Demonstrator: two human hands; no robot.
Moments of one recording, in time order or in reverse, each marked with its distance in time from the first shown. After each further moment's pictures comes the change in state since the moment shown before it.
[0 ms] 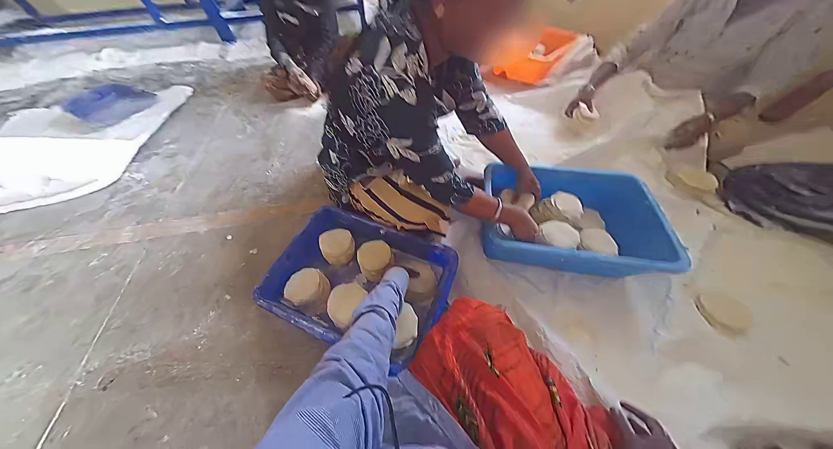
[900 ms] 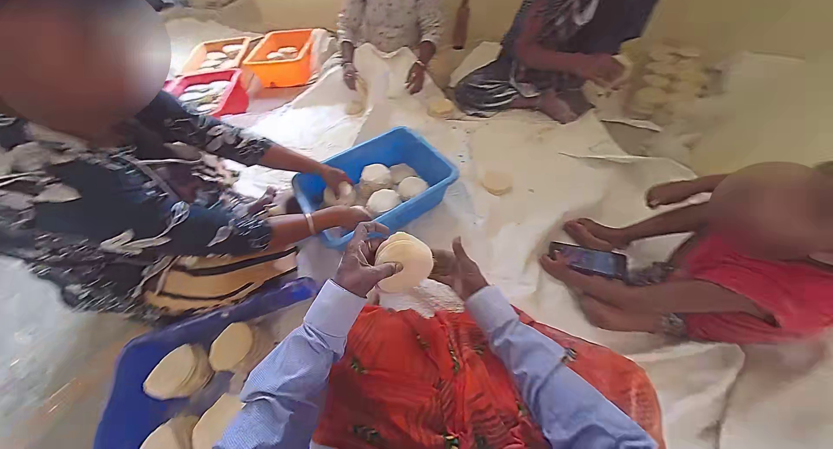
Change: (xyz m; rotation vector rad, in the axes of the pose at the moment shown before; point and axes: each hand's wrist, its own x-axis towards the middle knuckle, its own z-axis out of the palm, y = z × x) left_hand -0.137 0.230 0.020 -0.694 -0.518 0.996; right_hand 0.037 -0.152 -0.029 1.256 -0.373 0.175
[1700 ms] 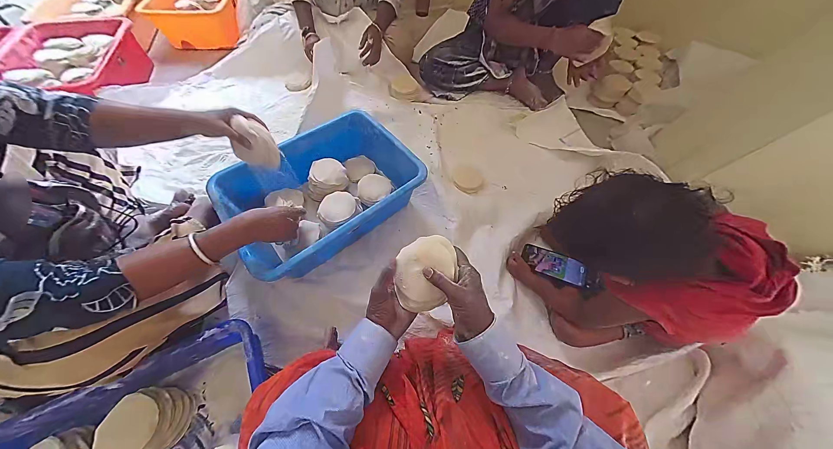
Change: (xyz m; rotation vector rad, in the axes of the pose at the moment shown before) left_hand 0.065 -0.089 0.117 -1.156 0.082 -0.476; right_hand 0.003 -0.033 -0.022 -0.151 0.241 -0.372
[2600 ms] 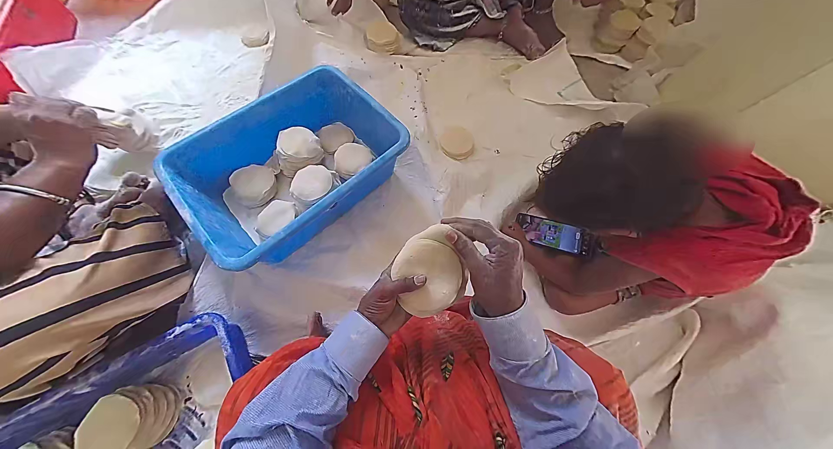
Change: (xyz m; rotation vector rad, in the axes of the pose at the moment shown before) left_hand -0.009 -0.016 -0.005 0.156 -0.070 -0.173; right_hand 0.002 -0.021 -0.047 -0.574 0.088 -0.551
